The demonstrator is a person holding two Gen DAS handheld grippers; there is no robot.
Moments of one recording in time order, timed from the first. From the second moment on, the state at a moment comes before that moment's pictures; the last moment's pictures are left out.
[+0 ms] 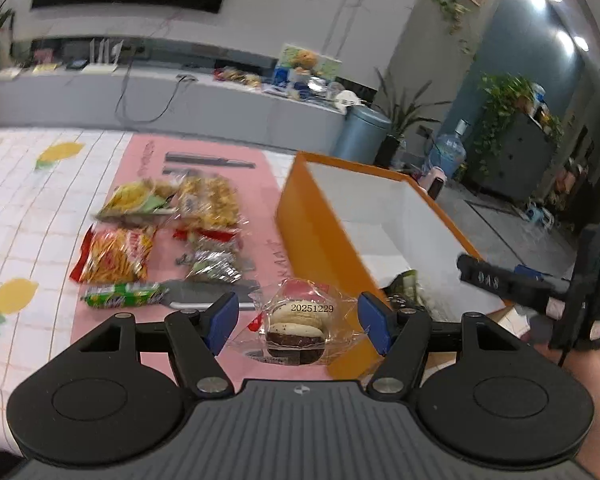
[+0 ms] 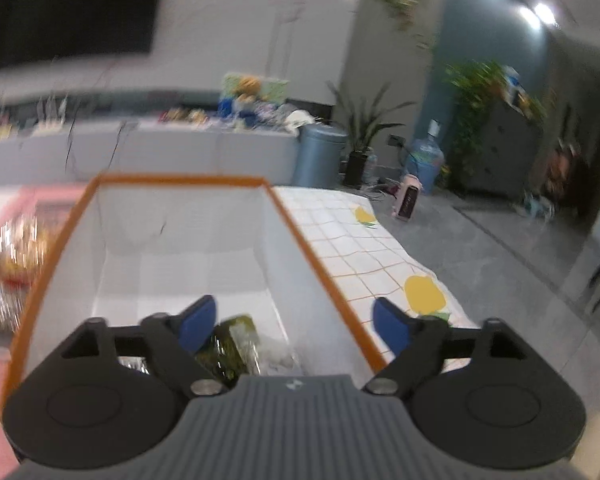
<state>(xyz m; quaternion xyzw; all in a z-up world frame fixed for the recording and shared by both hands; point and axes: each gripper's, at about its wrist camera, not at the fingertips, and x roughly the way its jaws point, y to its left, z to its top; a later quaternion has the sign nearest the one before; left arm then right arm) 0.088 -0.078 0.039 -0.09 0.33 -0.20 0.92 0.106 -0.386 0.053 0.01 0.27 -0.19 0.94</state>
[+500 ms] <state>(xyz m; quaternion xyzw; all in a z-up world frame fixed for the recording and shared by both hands) 0.117 -0.189 0.065 -0.01 0.34 -0.24 0.91 0.078 -0.403 0.084 0.02 0.15 -0.23 0.96</state>
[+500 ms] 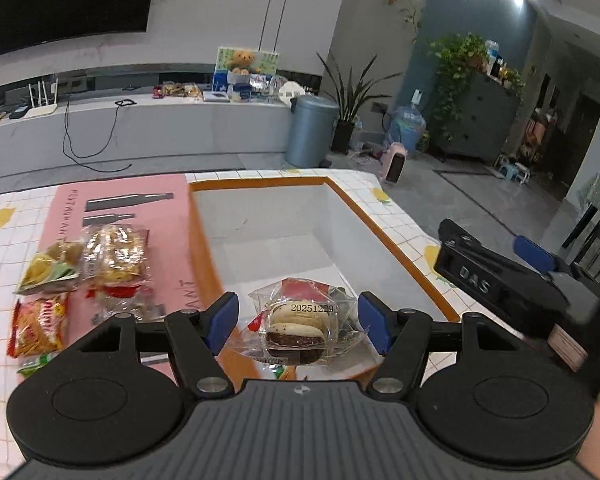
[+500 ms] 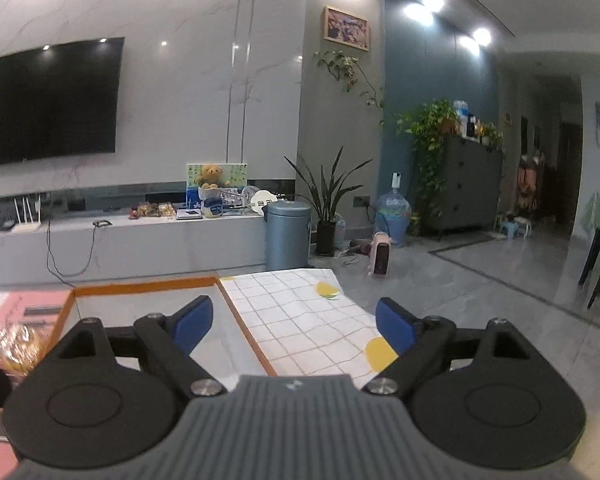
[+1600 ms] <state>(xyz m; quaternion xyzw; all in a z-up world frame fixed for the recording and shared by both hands) 0.135 -0.212 0.034 -0.01 0.41 -0.20 0.89 0.078 -0.400 0.088 0.01 0.16 -0.22 0.96</state>
